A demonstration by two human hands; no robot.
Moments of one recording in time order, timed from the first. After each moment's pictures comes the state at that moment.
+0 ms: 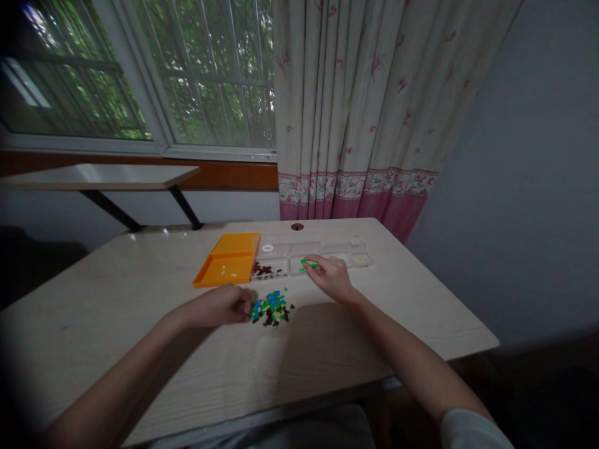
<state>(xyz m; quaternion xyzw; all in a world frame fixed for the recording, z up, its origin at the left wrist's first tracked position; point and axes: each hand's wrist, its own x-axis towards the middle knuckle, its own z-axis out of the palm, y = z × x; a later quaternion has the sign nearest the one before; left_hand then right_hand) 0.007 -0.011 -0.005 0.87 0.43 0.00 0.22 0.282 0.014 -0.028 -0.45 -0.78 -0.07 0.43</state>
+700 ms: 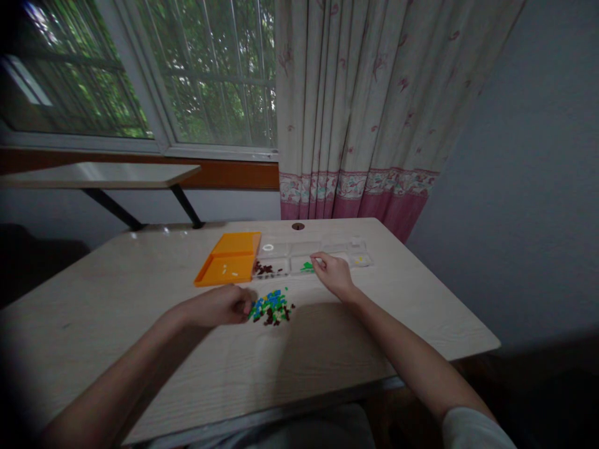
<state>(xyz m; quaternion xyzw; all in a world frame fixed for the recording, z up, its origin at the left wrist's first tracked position) 0.006 -0.011 -0.003 0.88 0.41 -0.01 0.24 0.287 0.027 -0.037 -0.55 -0.74 0.01 0.38</state>
